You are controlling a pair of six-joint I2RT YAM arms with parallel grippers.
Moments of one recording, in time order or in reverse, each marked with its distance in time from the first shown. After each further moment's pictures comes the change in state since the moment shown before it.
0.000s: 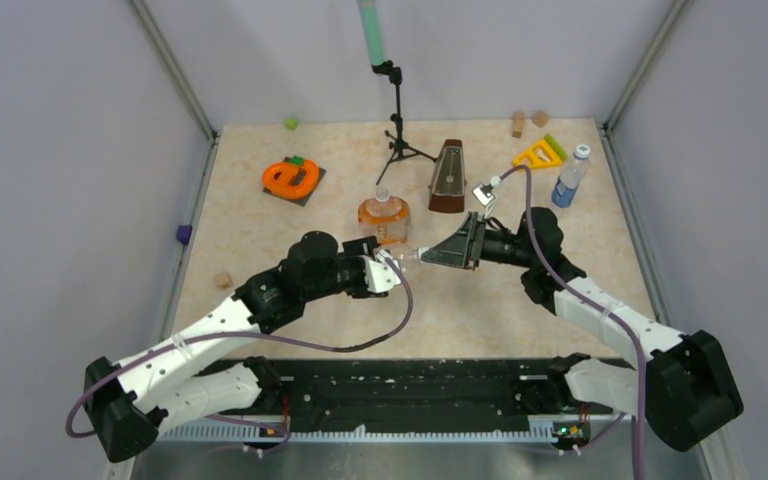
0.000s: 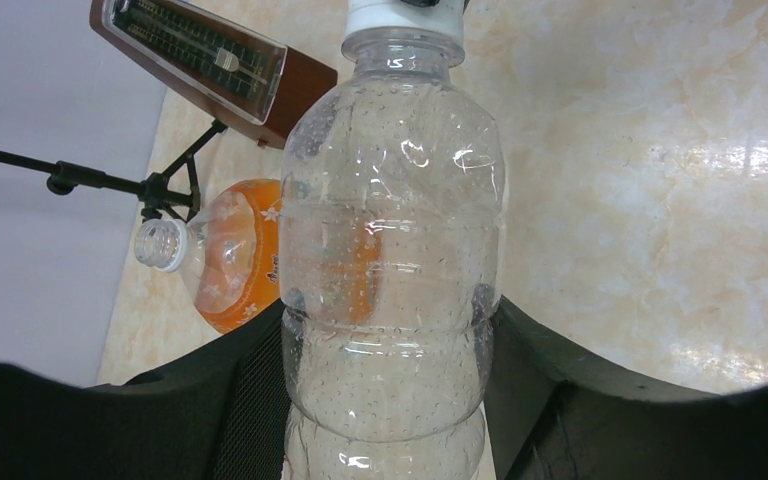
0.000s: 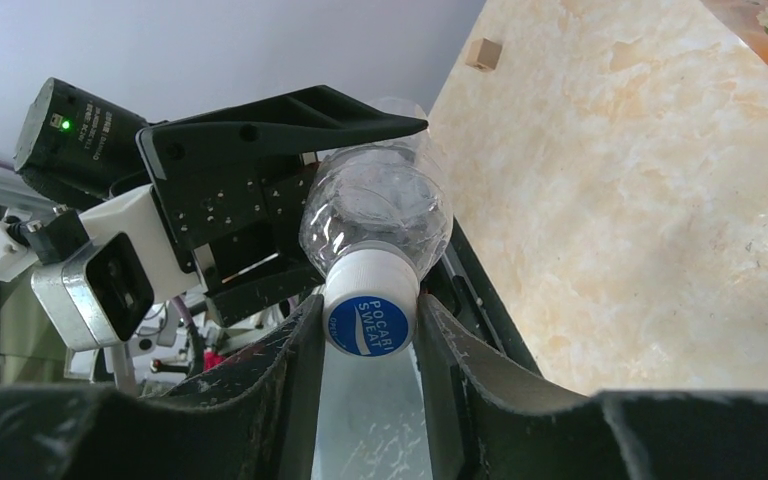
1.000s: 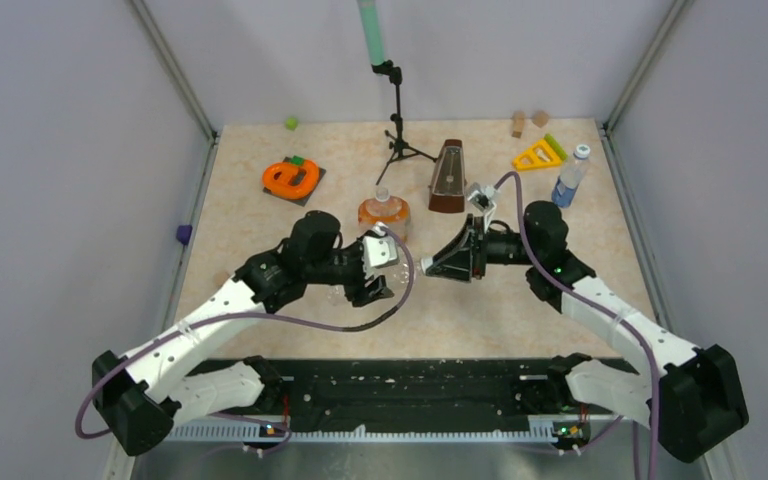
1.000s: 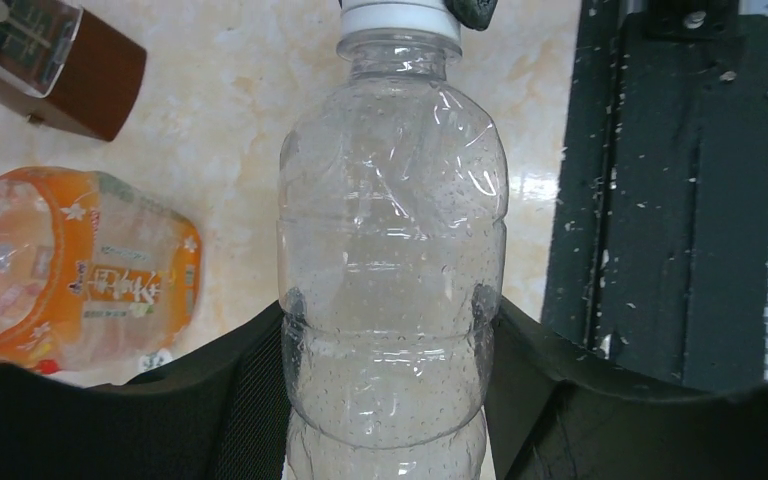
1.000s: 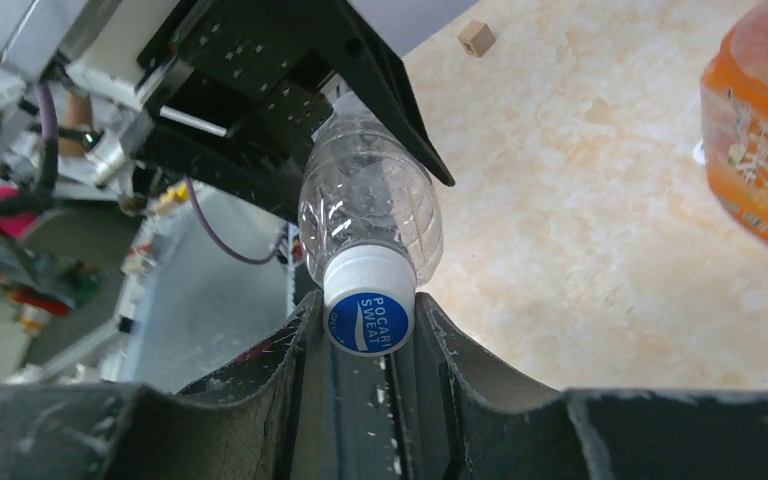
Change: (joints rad) left arm 0.090 0.096 0.132 -0.210 0.294 -0.251; right arm 0.001 -0.038 0.068 -0.174 -0.143 -0.507
